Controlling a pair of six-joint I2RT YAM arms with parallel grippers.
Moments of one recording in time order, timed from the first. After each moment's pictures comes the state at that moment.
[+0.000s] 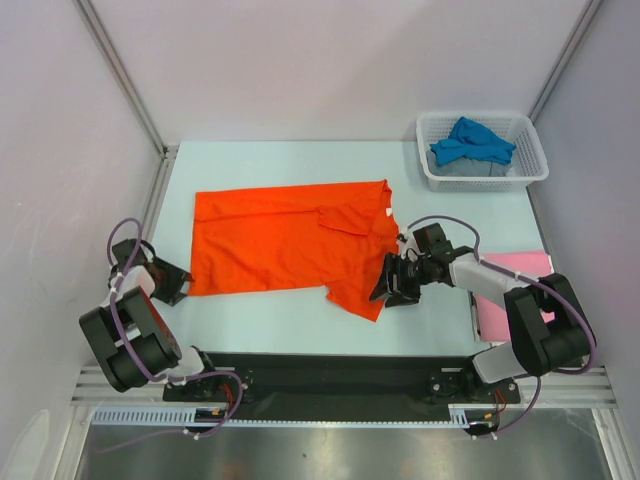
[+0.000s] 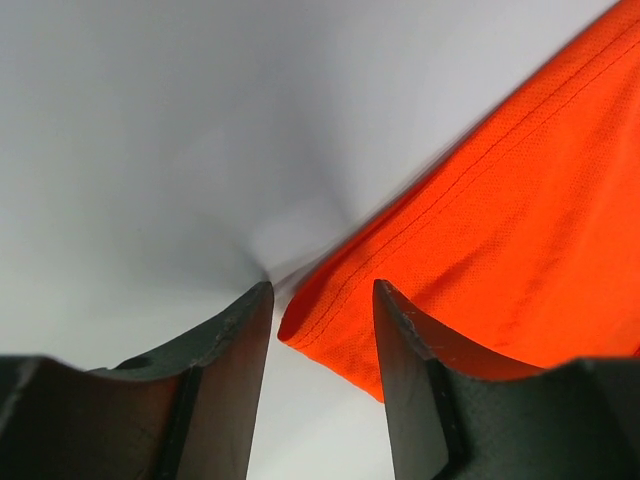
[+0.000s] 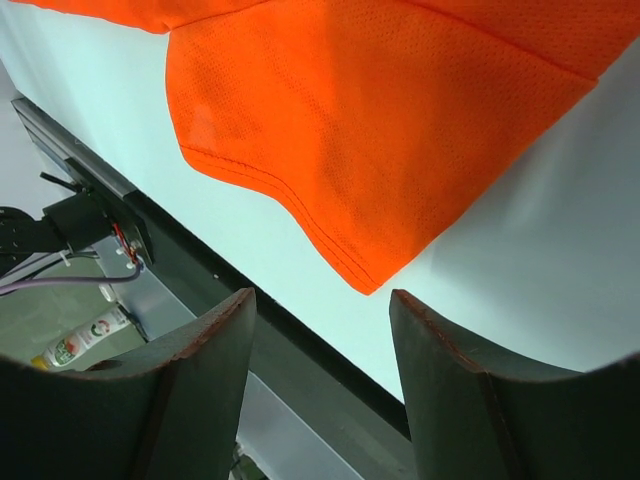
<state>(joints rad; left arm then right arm) 0.57 1.37 0.64 -0.41 0.19 -0.59 0.38 1.45 0.70 -0.36 -0.64 0.52</state>
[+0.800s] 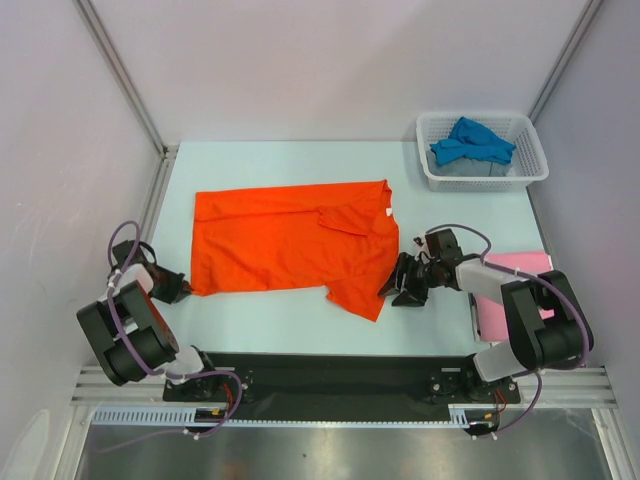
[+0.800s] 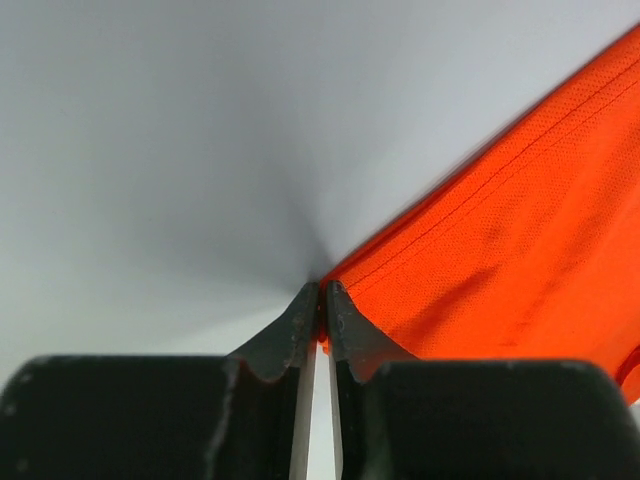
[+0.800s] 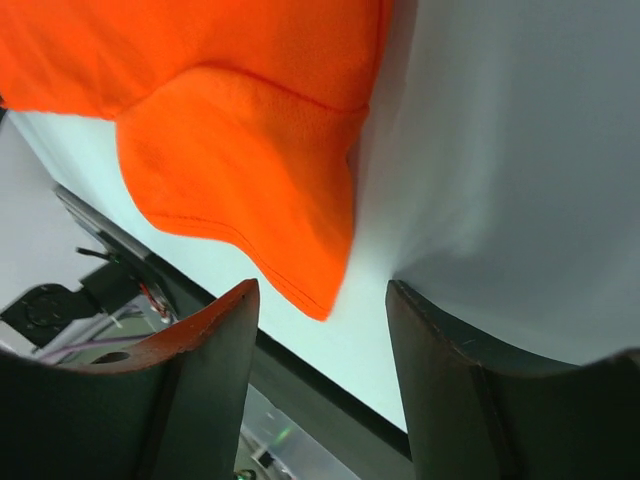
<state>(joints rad) 0.57 1.41 0.65 -0.45 0.20 -0.63 0.28 1.47 0.61 -0.24 -0.59 0.65</state>
